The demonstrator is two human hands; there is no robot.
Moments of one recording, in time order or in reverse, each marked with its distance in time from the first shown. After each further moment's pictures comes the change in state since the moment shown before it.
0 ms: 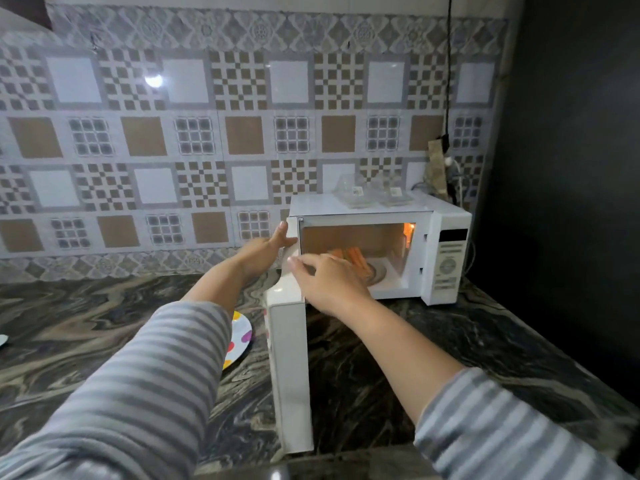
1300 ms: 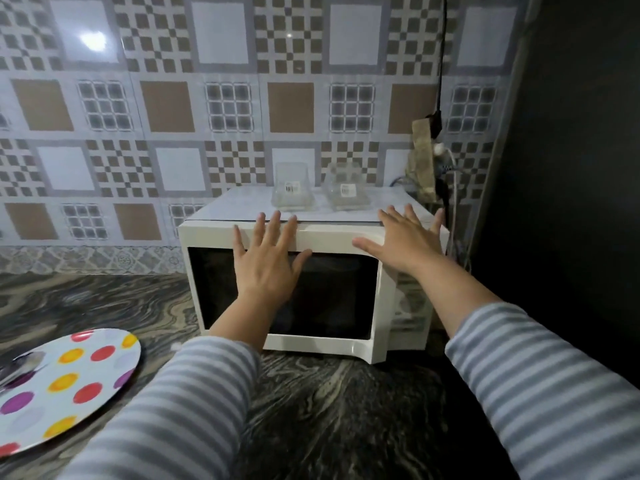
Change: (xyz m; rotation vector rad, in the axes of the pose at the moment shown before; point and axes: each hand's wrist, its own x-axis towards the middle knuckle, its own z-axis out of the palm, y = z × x) left_hand 0.173 0.082 0.188 0.828 0.573 0.090; right_hand 0.224 0.300 -0.123 -0.587 0.044 -0.015
